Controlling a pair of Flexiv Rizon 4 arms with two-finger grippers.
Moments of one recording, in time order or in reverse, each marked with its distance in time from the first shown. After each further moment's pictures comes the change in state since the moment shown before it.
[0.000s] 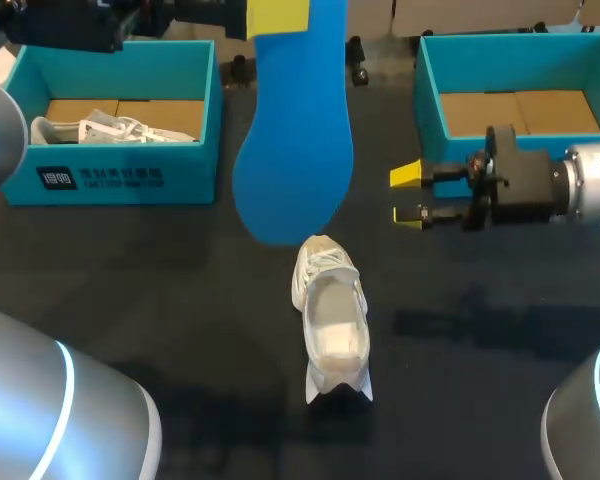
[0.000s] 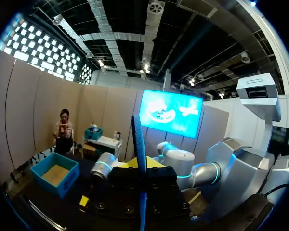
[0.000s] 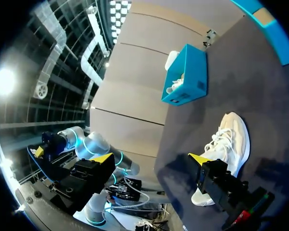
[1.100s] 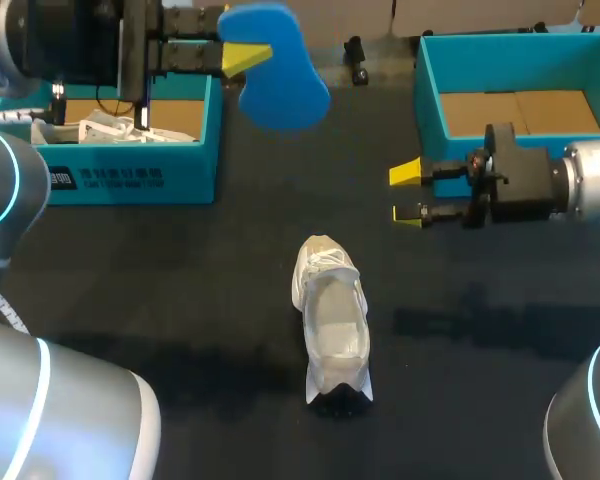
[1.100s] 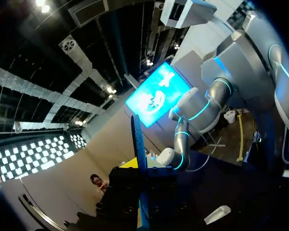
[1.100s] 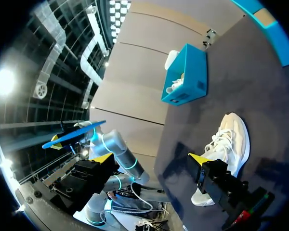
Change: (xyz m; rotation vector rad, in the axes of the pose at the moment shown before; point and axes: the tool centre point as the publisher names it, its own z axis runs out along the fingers) left arm -0.086 0.052 -0.031 0.091 -0.019 0.943; right arm 0.000 0.002 0.000 0.003 -0.001 0.000
